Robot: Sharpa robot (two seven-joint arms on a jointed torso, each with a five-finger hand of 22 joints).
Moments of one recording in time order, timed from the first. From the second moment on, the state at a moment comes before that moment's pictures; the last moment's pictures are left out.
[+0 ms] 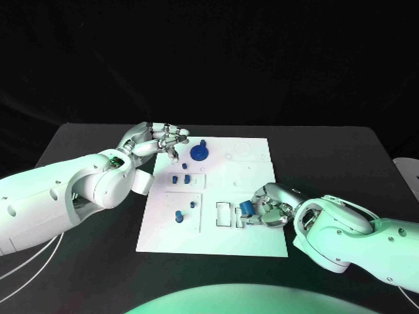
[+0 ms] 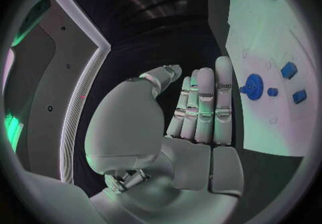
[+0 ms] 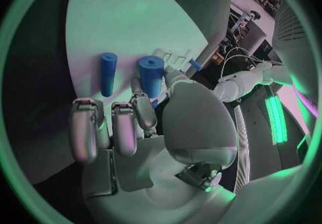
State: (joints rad) left arm 1.05 -0.90 0.08 1.56 -0.26 -0.25 0.28; left_hand 1.32 -0.23 0.53 0.04 0.35 0.91 0.18 0.31 0.21 1.14 0.10 0.27 0.11 1.15 0.03 1.11 0.43 0.17 1.10 0.11 0.87 0.50; right arm 0.99 -0.96 -0.12 1.86 -1.36 -0.42 -0.48; right_hand 1.24 -0.17 0.24 0.27 0.18 0.88 0.10 0.45 0.54 1.38 0.02 1.31 1.28 1.47 -0.04 1.51 1.31 0.05 1.47 0.07 1.45 1.31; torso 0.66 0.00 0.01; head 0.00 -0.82
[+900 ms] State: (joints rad) left arm 1.05 -0.90 0.08 1.56 -0.26 -0.25 0.28; left_hand 1.32 -0.23 0.53 0.04 0.35 0.91 0.18 0.31 0.21 1.14 0.10 0.27 0.11 1.15 0.03 1.11 0.43 0.17 1.10 0.11 0.87 0.50; right arm 1.02 -0.95 -0.13 1.91 -1.14 -0.45 -0.48; right_hand 1.20 -0.12 0.37 0.24 0.22 0.89 0.12 0.44 0.54 1.41 0.00 1.32 1.31 1.46 -0.05 1.51 1.31 0.04 1.47 0.06 1.45 1.31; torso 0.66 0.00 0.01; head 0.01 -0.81
